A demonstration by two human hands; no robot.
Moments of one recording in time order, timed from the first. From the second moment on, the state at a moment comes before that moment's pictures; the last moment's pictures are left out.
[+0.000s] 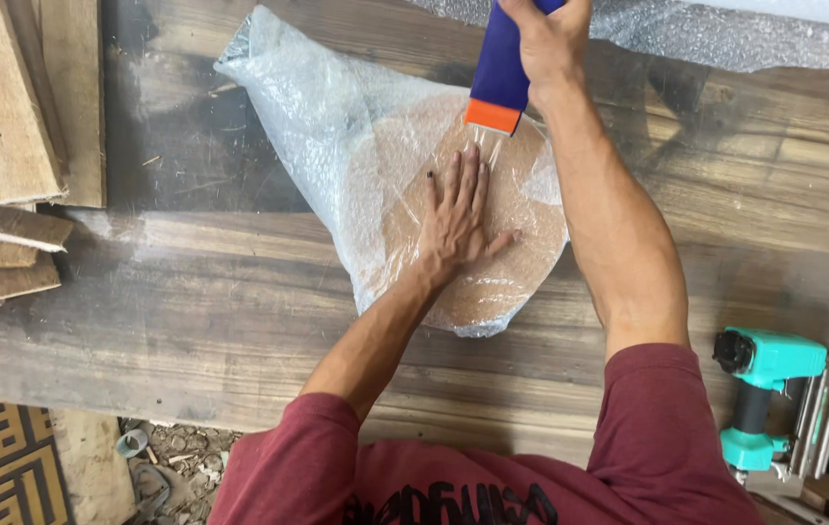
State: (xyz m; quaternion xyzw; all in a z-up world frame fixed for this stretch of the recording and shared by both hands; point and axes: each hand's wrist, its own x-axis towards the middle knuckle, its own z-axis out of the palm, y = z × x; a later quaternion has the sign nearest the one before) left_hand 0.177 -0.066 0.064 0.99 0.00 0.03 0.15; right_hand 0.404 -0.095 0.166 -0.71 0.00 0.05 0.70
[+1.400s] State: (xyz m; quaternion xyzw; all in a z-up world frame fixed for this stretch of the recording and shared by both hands) left_hand 0.317 -0.031 0.108 0.98 -0.03 -0.12 0.13; right_hand 0.379 -0.165 0.177 -0.81 -0.28 -0.34 0.38
